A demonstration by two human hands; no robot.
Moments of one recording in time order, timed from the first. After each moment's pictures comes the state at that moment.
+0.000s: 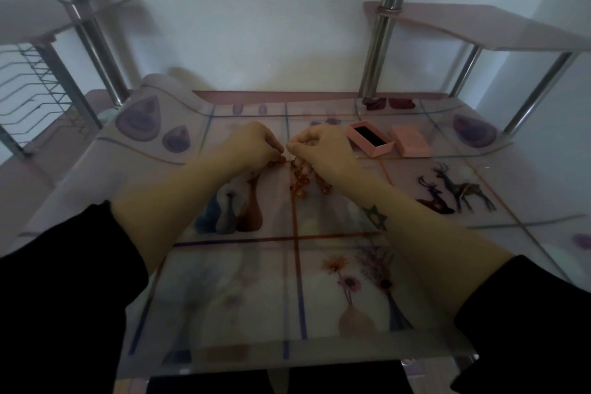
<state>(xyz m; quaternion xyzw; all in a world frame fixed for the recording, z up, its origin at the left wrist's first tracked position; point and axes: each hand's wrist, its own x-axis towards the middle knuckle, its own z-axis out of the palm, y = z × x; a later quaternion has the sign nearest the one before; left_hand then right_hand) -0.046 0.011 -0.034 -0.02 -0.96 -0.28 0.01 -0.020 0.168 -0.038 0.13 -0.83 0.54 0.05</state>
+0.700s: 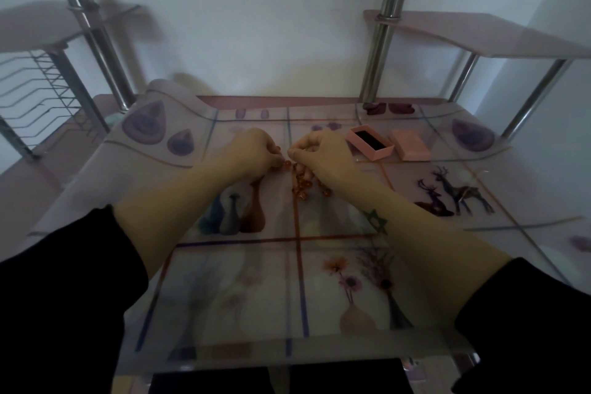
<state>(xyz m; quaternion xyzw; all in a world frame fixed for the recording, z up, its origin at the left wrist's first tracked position) -0.039 0.009 -0.035 -0.03 -0.97 -0.25 0.02 -0.015 0.166 -0.038 0.13 -0.85 0.52 0.04</state>
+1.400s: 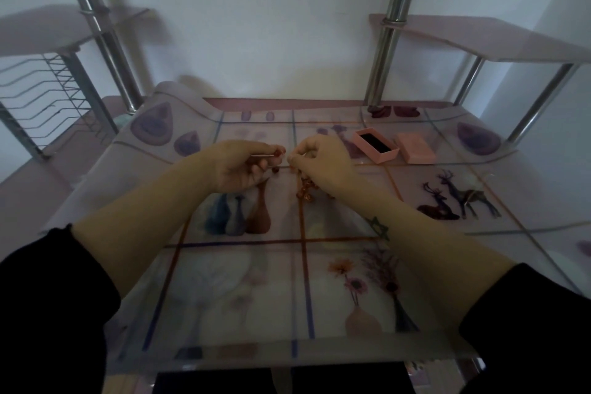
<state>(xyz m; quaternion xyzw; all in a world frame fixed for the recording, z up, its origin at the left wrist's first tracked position) -0.015 -0.014 -0.022 0.14 -0.60 -0.76 -0.22 -0.018 0.157 -0.043 0.16 -0.87 0.45 0.09</state>
